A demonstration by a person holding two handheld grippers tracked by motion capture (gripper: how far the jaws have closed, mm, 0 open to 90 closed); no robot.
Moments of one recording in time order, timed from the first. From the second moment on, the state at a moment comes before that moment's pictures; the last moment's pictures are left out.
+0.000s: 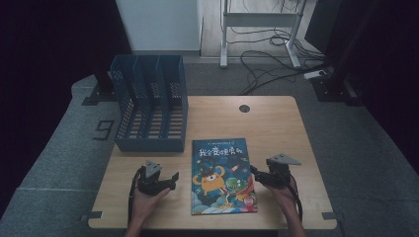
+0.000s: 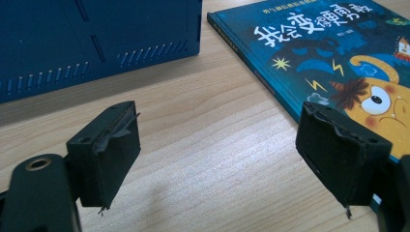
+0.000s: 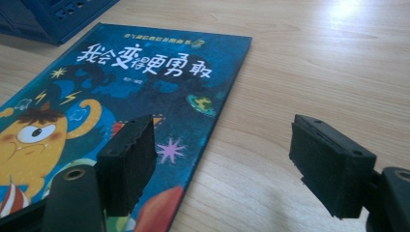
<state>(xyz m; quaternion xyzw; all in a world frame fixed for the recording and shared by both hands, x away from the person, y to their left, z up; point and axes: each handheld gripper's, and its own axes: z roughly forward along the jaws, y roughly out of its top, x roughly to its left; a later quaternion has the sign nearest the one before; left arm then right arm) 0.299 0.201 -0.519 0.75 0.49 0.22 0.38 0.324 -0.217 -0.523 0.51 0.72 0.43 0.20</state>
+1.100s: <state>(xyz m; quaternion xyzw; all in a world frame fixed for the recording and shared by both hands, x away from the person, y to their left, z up) 0.295 0.186 -0.522 0.77 0.47 0.20 0.38 0.324 -0.166 -0.535 0.47 0.76 0.42 0.17</state>
